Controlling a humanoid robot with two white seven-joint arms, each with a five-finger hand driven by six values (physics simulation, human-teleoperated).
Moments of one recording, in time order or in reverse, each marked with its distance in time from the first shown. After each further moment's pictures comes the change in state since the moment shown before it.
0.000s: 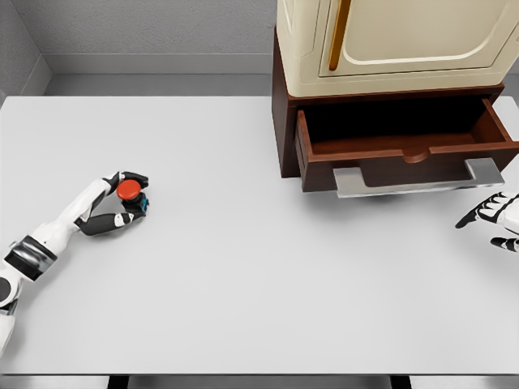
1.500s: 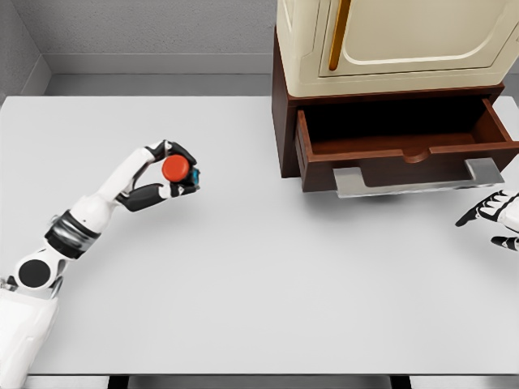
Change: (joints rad) left arm -0.021 -0.140 -0.004 -0.294 -0.024 0.006 -0.003; right arm -0.002 0.001 -0.005 -0.001 -0.001 0.000 0.001
